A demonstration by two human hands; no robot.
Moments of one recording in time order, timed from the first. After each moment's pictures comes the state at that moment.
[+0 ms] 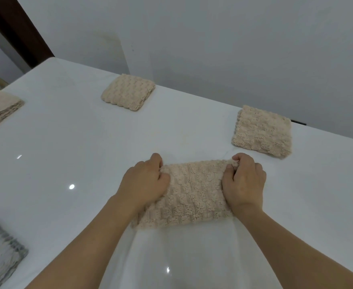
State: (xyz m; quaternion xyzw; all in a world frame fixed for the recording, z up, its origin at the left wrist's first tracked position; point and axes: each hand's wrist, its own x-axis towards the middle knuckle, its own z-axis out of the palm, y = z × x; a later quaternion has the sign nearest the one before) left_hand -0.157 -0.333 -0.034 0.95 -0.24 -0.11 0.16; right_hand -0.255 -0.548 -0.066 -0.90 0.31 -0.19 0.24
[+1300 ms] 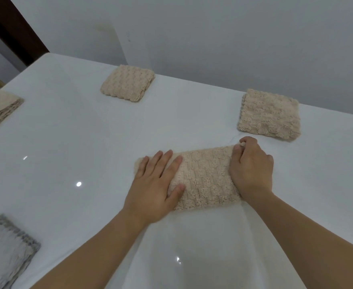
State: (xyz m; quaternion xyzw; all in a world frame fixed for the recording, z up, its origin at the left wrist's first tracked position) left_hand -0.188 -0.307 -0.074 0.92 -0.38 -0.06 0.07; right_hand -0.250 -0.550 -0.068 -0.91 0.33 -0.16 0.21
